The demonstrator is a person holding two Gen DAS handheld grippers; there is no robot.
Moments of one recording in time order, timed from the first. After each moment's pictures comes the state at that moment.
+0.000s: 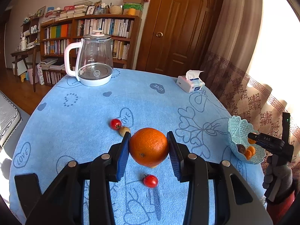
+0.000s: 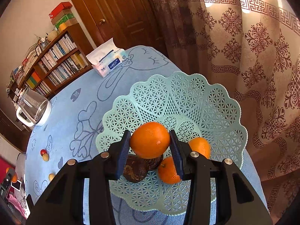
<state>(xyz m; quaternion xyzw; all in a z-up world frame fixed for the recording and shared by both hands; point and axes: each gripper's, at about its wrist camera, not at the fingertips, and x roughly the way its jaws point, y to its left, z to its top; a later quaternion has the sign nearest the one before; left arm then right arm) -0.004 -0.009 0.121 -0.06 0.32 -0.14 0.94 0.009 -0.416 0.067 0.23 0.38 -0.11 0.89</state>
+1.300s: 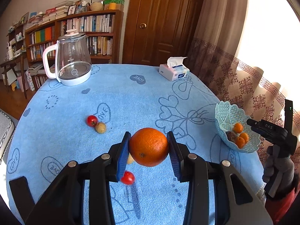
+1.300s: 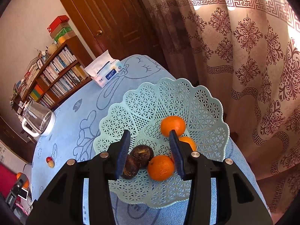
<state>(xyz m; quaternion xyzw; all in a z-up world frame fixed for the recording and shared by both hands) -0.002 -0.064 0.118 -0.01 0.34 -0.19 0.92 -0.023 -0.438 0.075 0.26 0.33 -0.11 0.90</state>
